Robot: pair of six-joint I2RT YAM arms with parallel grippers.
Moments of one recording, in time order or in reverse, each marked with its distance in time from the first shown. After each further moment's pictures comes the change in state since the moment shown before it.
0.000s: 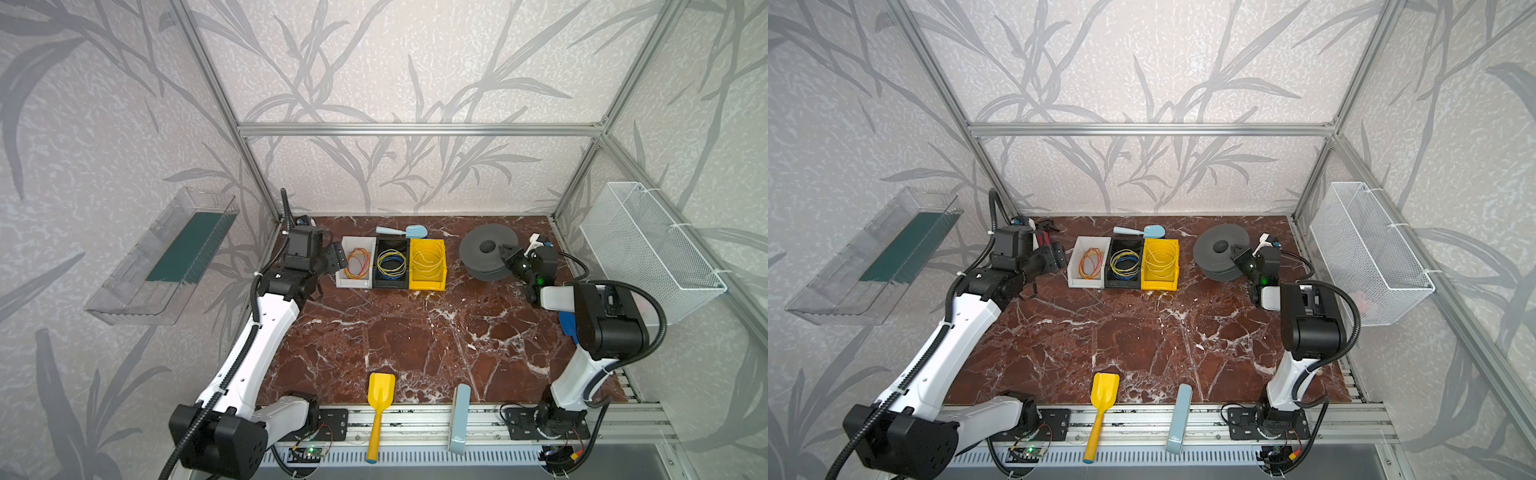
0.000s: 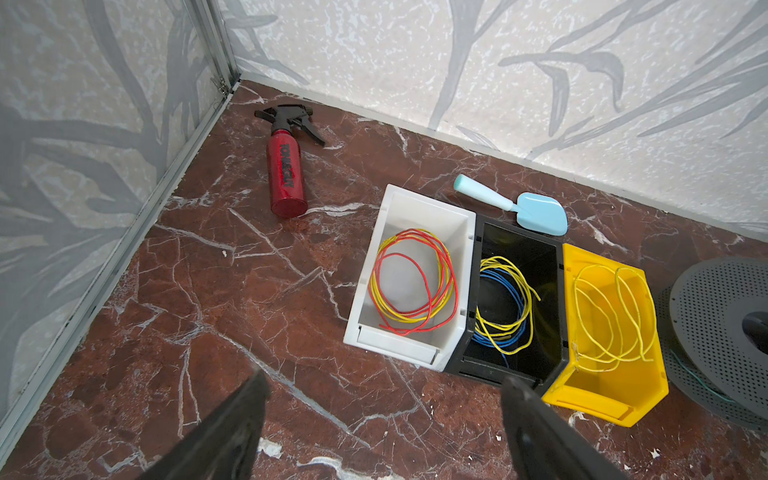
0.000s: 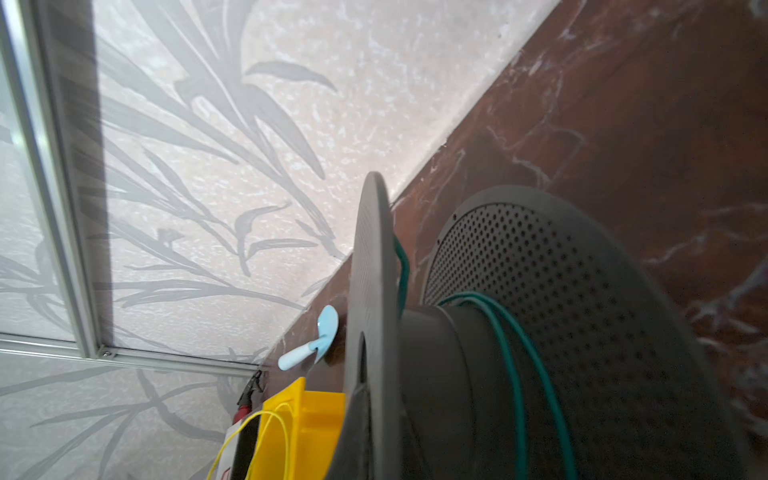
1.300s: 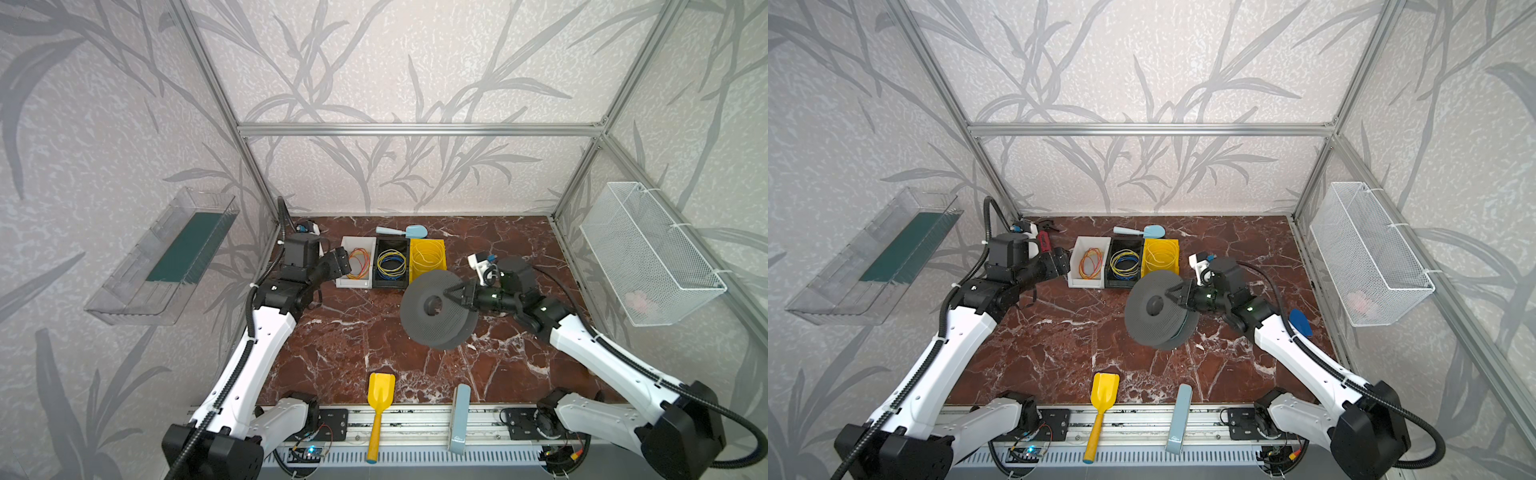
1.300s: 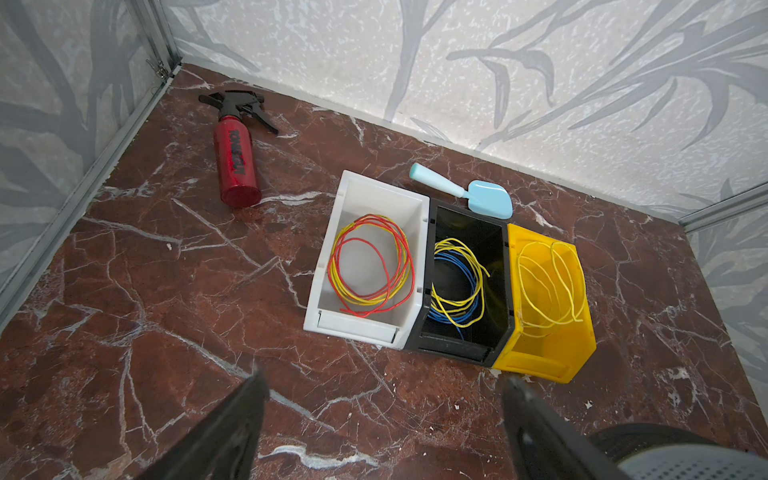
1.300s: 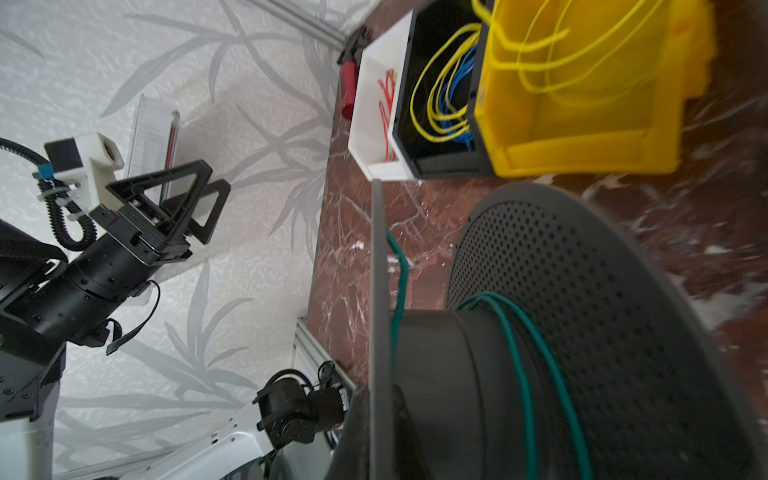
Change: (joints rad) left arm -0.002 -0.090 -0.079 0.037 0.124 -0.021; right arm 0.617 -0.618 0.046 -0.917 -0.211 -0.012
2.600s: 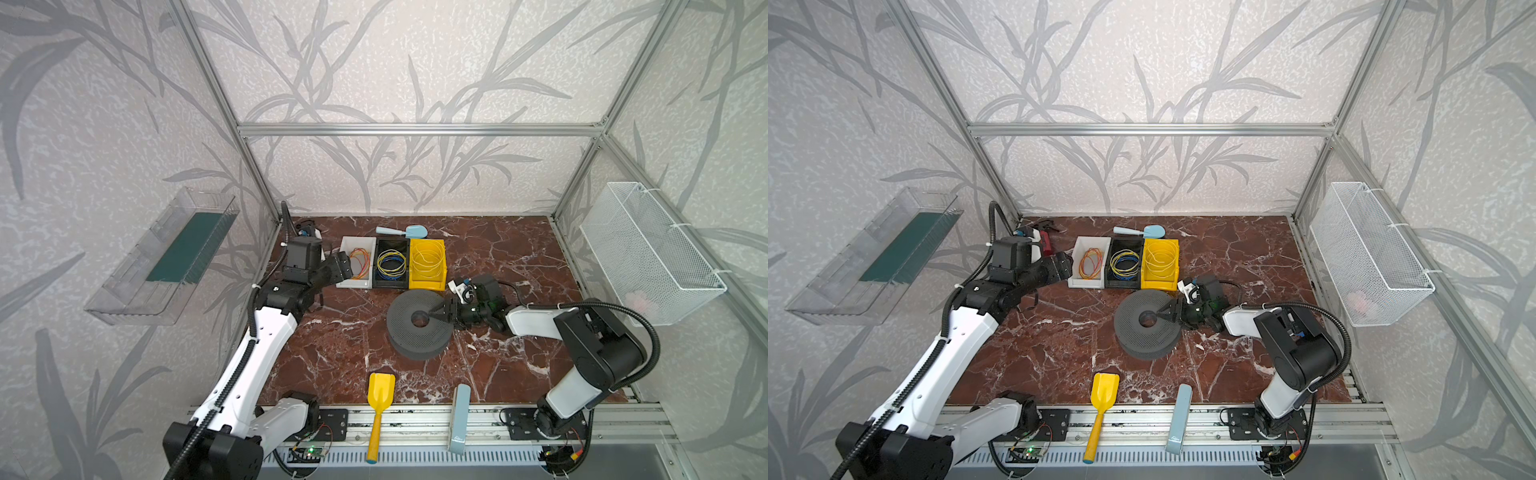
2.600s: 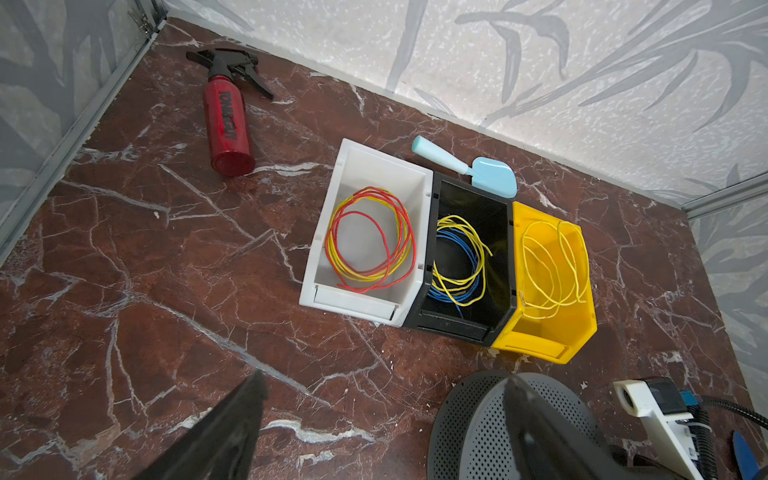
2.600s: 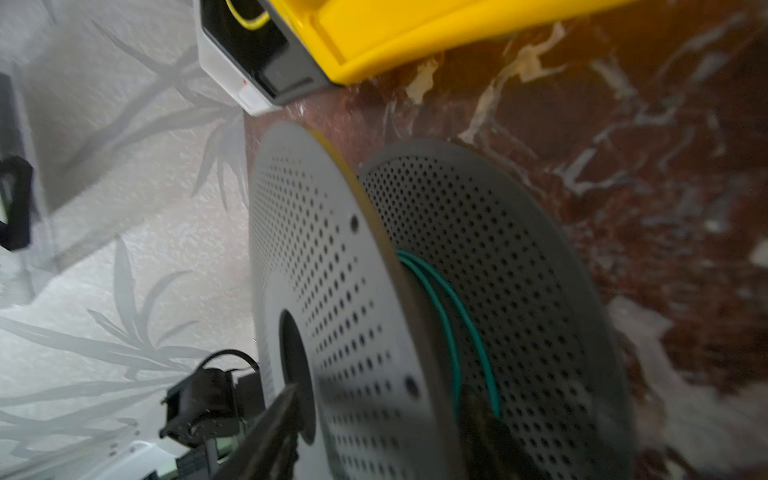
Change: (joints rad) left arm -0.005 0.007 -0.015 -0.035 0.021 -0.031; right arm -0.090 0.455 -0.187 0.388 -0.174 -0.130
